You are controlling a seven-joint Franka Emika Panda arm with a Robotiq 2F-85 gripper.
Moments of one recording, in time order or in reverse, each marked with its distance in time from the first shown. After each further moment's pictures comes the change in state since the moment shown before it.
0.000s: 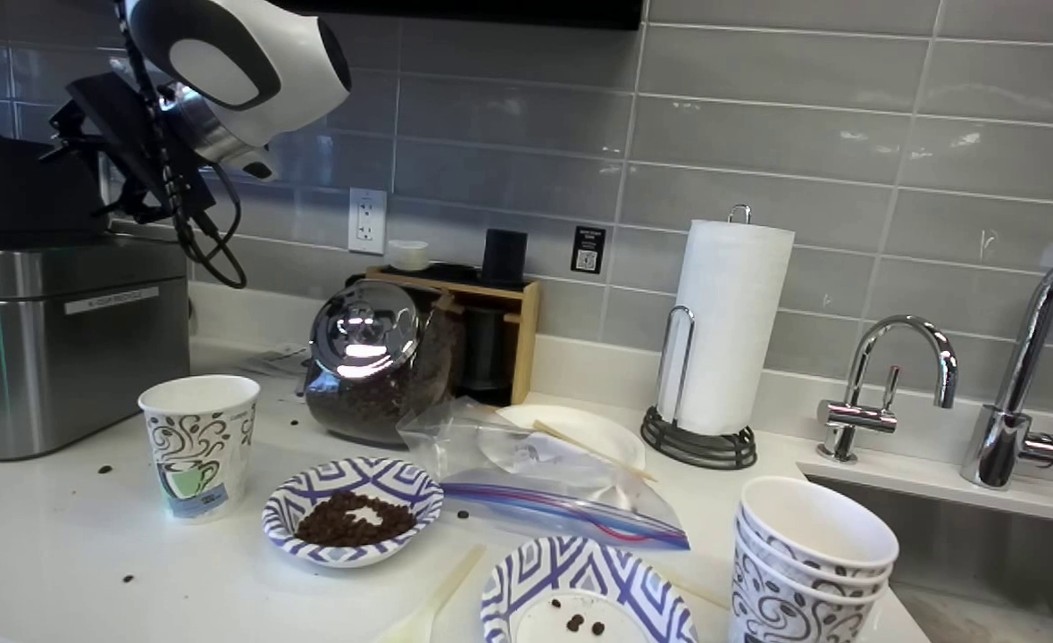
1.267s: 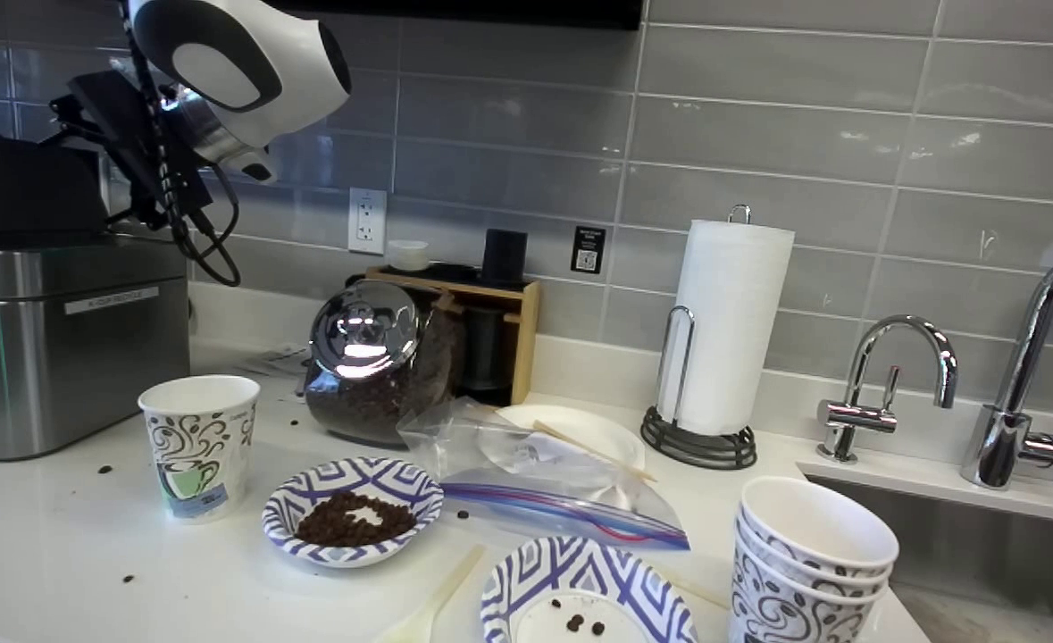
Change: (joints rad) arm 0.002 0.015 0.003 0.019 0.001 -0.003 0.047
